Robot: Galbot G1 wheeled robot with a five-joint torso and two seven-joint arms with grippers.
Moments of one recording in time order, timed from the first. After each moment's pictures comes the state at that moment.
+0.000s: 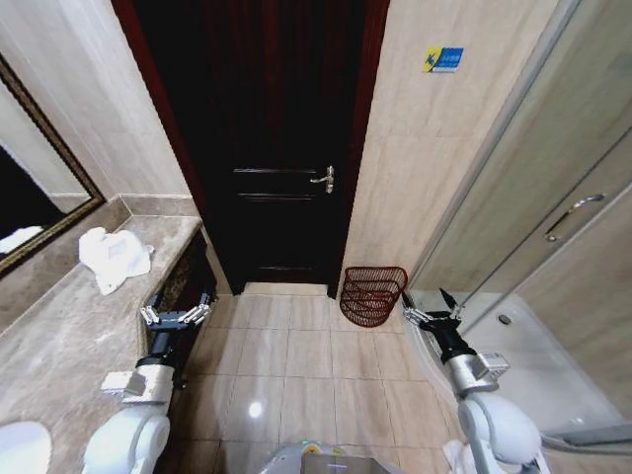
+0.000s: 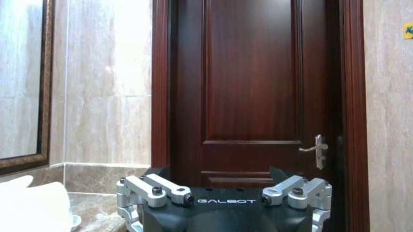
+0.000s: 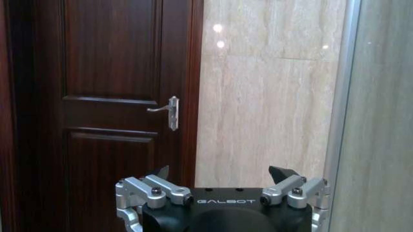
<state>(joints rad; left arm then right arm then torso) 1.75 -1.37 -0.86 -2.28 -0.36 -0.11 0.04 -1.57 1.43 0.75 2.23 0.18 -0.14 -0.17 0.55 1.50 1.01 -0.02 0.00</state>
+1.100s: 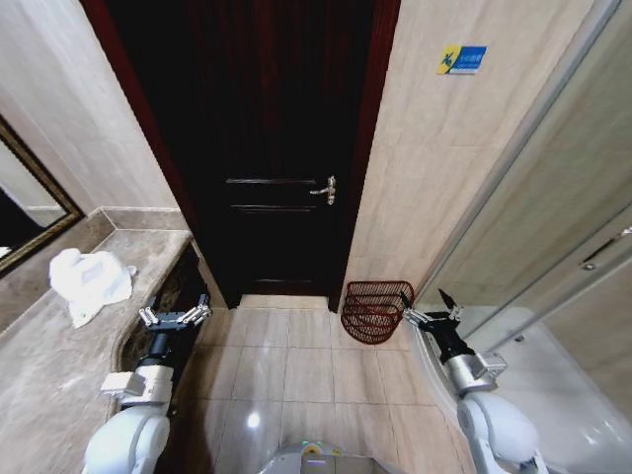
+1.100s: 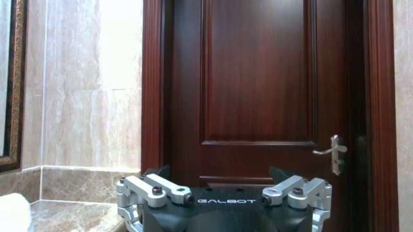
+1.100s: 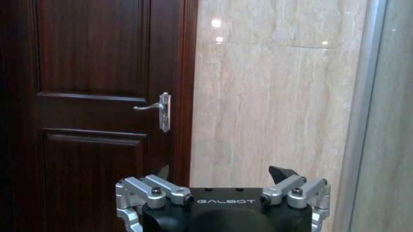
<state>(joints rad) 1.74 -1.38 -0.87 -2.27 -0.36 -0.11 0.03 -1.57 1.43 0.75 2.21 0.18 -0.13 -0.17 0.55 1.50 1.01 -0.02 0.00</state>
